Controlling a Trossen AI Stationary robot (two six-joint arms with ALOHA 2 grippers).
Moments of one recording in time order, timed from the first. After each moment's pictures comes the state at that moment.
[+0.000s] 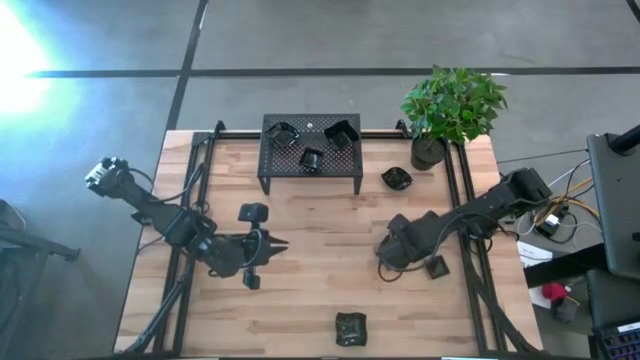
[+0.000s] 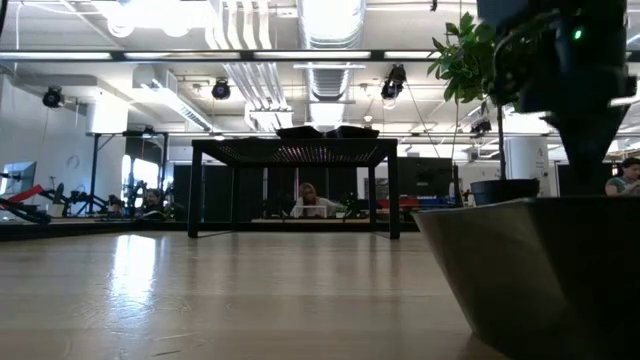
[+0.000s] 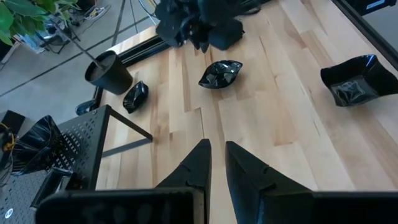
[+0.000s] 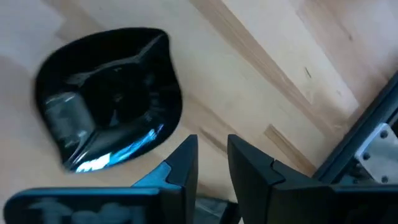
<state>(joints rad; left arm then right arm) -0.56 1.25 1.24 -0.65 -0.62 0.02 0.37 1.59 1.06 -1.24 0.18 1.26</state>
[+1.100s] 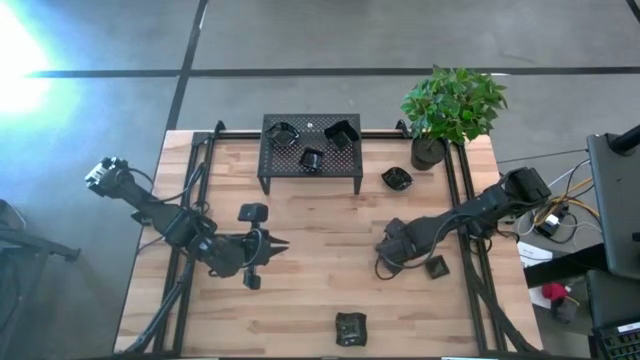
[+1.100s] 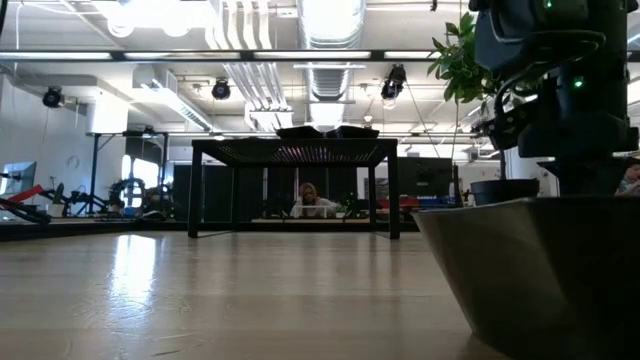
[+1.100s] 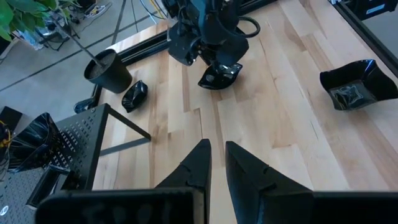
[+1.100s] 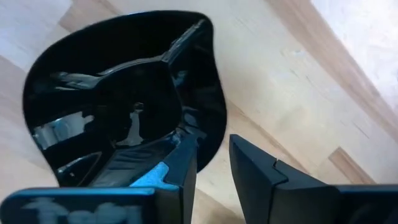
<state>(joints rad) -0.56 1.25 1.24 -0.64 -0.62 -0.01 0.34 1.59 0.87 -0.93 0.11 1.21</state>
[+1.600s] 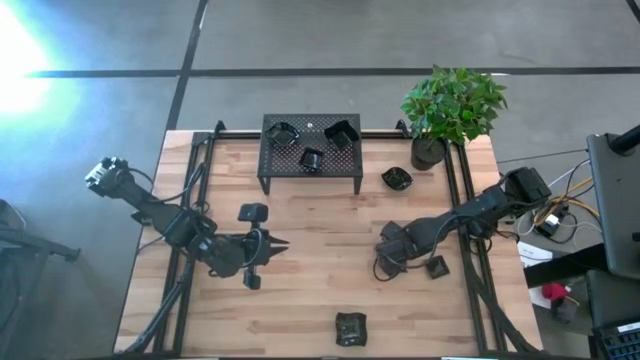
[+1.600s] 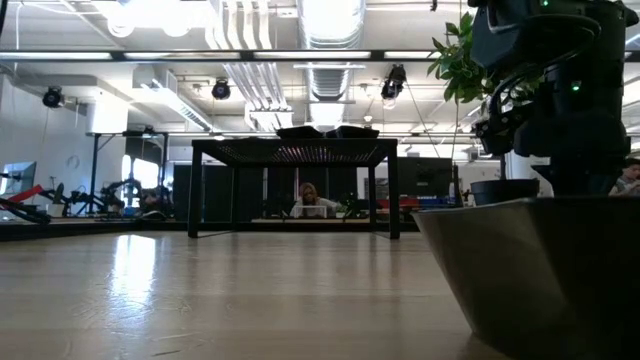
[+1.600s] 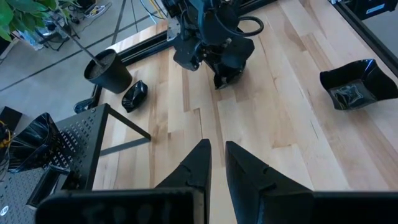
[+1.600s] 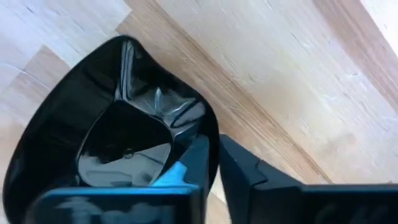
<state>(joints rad) -0.56 1.25 1.24 -0.64 -0.61 0.00 0.33 1.59 0.83 -0.78 0.10 1.13</state>
